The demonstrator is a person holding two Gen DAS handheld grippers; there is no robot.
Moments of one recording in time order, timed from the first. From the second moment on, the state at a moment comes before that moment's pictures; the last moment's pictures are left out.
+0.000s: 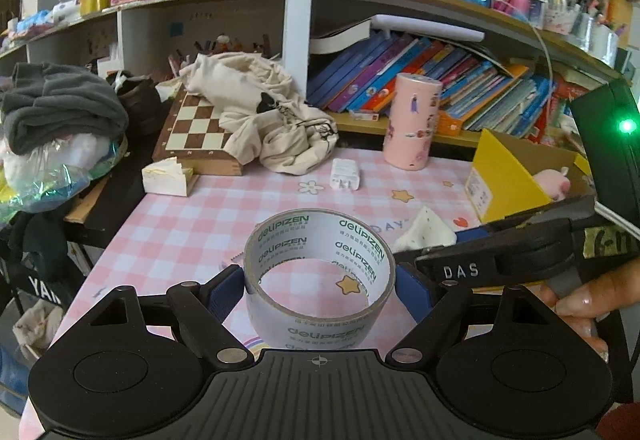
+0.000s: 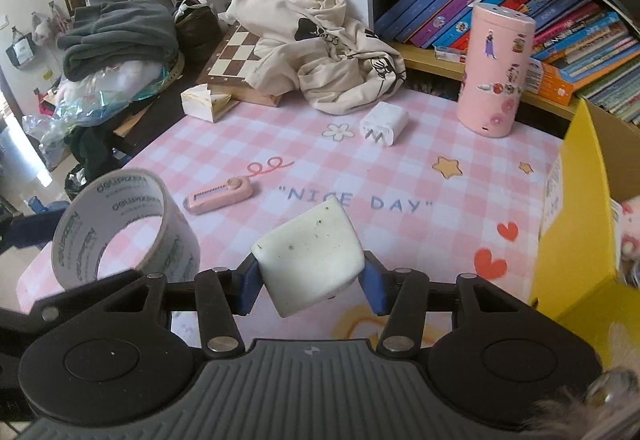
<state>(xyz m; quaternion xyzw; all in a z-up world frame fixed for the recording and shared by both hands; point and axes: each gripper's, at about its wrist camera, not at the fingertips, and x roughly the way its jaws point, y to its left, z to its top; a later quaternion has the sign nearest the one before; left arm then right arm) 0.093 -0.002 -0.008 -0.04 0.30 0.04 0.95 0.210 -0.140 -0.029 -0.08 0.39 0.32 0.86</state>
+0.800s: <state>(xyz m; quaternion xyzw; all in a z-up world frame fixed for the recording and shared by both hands) 0.024 -0.010 0.009 -0.05 0.27 0.02 0.96 0.110 -0.187 -0.018 -0.06 0.38 0.26 0.89</state>
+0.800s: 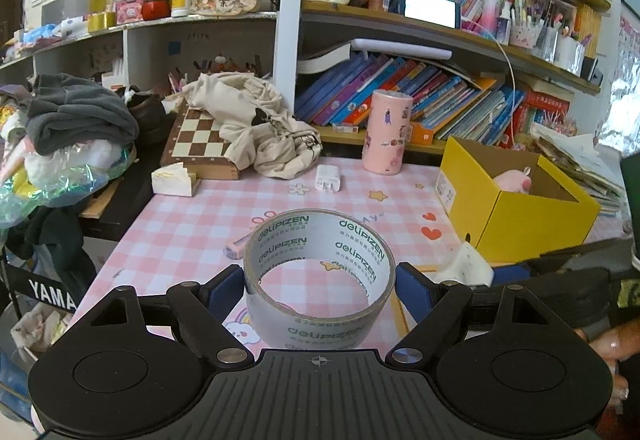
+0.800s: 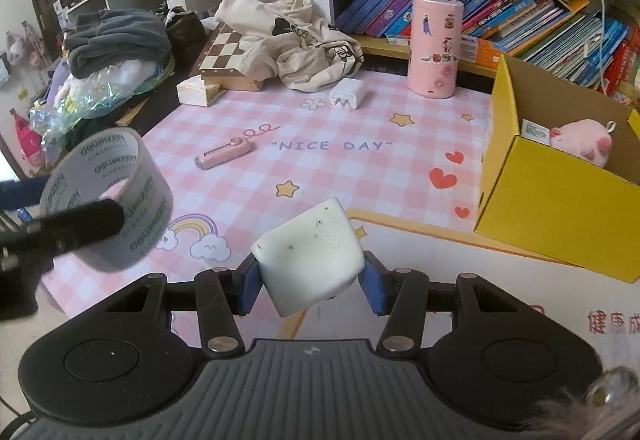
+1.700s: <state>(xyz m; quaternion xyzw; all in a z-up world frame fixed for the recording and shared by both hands) 0.025 -0.051 0.009 -0.03 0.27 -0.05 0.96 0.095 -0.241 -0.015 -0.03 0.38 0.19 0.91</state>
